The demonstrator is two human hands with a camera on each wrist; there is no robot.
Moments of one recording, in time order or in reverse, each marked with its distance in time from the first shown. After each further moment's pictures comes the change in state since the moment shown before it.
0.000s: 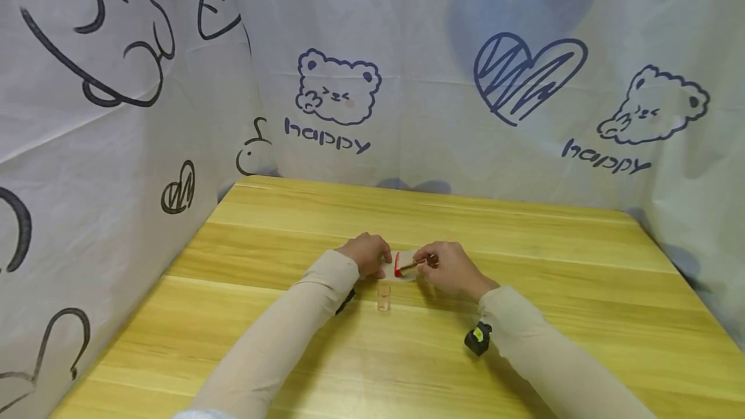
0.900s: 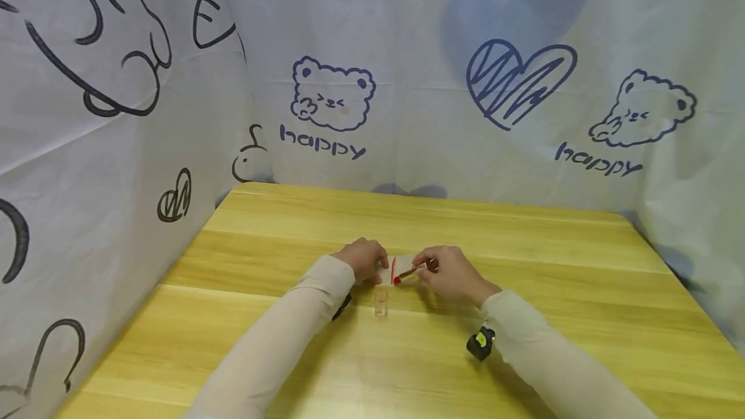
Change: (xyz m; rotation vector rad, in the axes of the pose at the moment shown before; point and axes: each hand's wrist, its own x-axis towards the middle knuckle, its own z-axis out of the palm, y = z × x) left_hand -0.003 0.003 -0.004 -0.007 0.002 0.021; right_hand -0.007 -0.003 -0.010 0.054 -0.015 0.001
